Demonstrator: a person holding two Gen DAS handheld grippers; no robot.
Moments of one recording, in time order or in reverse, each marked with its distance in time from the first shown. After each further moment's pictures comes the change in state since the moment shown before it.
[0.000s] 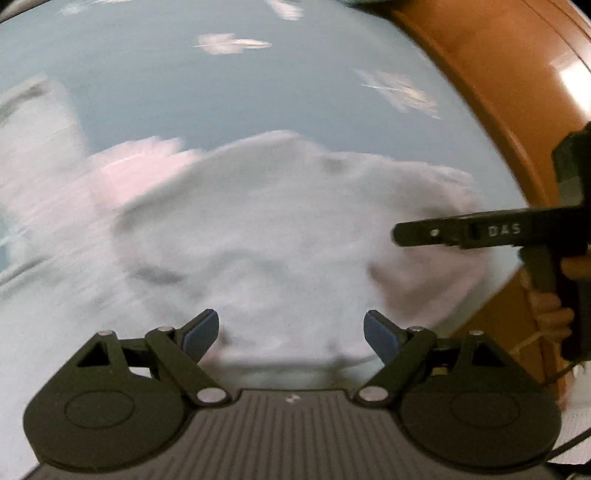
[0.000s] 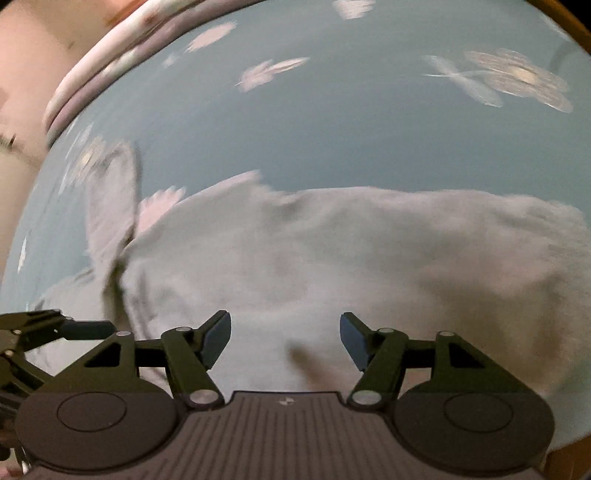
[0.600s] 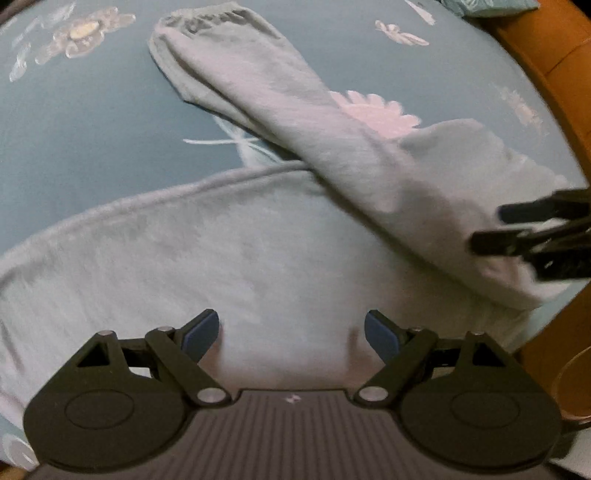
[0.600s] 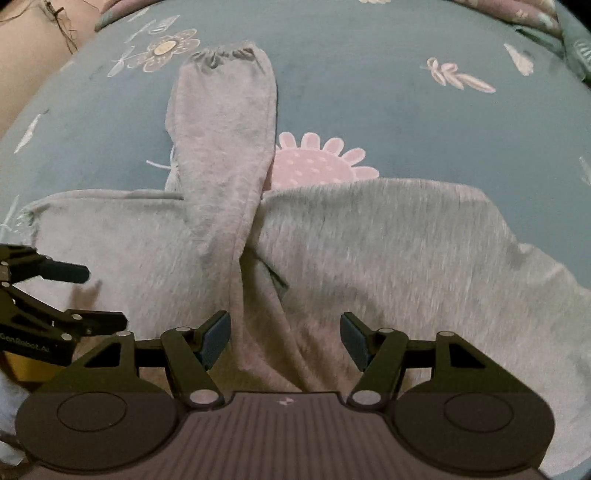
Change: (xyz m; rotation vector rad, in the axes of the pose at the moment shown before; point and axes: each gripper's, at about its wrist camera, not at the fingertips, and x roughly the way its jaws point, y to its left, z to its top) left arm -0.045 0.161 -0.066 -0.101 0.009 0.188; right arm 0.076 0.186 -0.017 -0.306 0.065 -0.173
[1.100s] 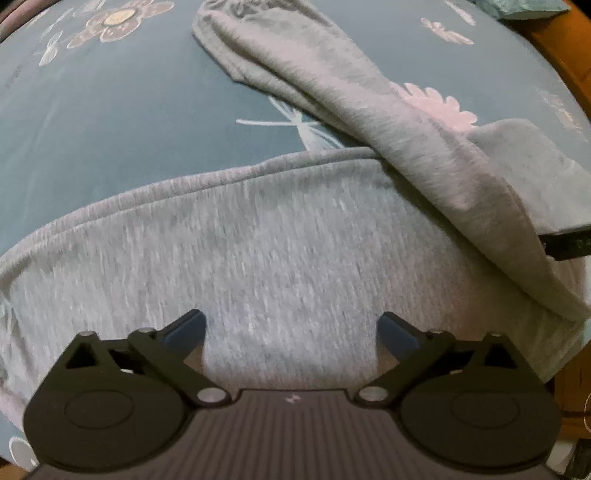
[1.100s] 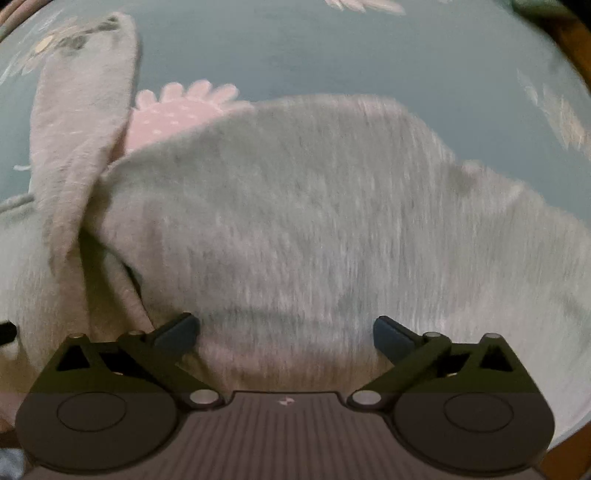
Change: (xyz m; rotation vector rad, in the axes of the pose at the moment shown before) left arm 0.029 0.012 -0.010 -0.070 -0.004 0.101; right arm 0.057 -0.056 -0.022 0.219 0.120 -0.147
